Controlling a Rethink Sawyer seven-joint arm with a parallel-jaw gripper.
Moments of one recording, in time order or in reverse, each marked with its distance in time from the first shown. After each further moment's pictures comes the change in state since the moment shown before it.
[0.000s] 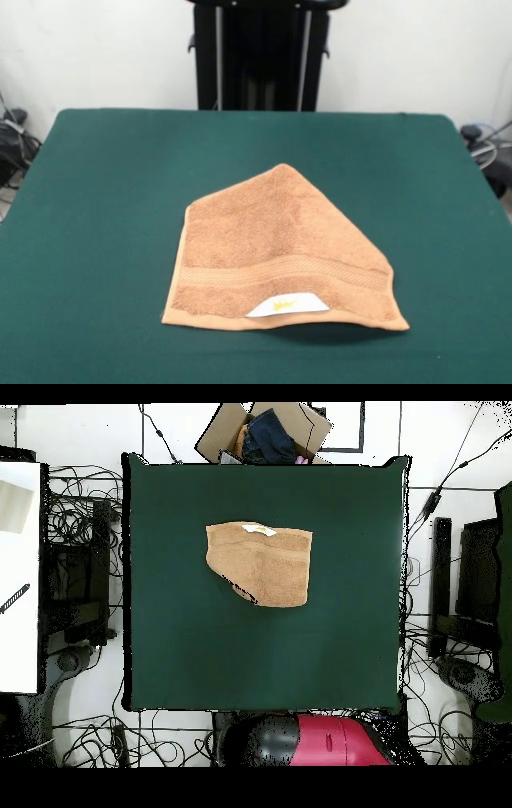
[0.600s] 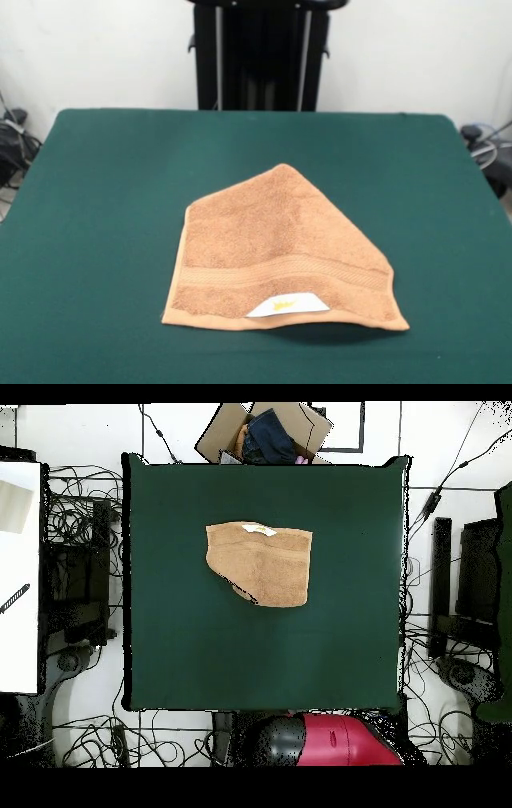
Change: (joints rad) arm 0.000 0.170 -0.084 0.000 -0.104 -0.162 0.000
